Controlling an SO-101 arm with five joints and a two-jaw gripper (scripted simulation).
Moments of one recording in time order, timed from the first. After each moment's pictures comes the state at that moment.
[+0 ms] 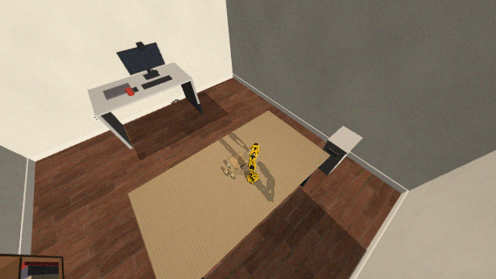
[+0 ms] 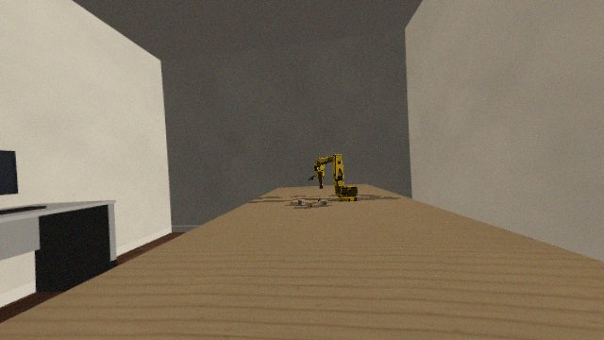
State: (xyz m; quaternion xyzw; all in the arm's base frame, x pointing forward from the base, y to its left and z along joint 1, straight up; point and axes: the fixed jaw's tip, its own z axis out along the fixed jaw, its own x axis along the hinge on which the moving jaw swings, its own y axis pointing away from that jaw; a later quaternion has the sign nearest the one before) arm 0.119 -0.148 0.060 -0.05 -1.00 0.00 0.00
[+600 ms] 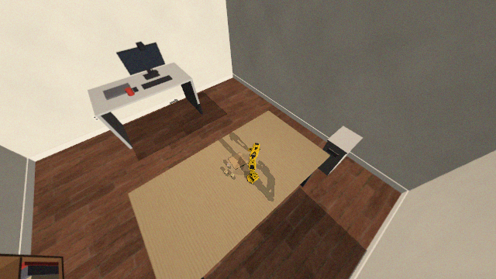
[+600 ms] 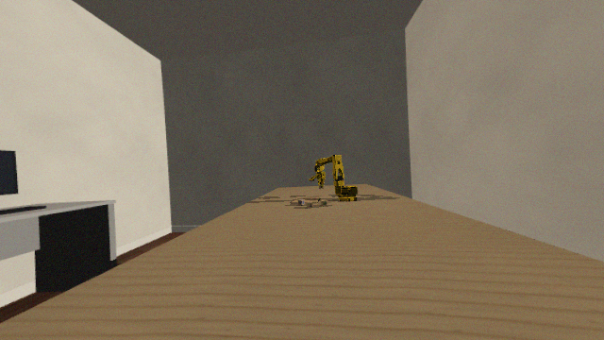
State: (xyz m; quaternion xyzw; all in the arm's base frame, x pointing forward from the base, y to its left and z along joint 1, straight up) arm 0.113 -0.155 0.058 0.24 -0.97 -0.01 0.00
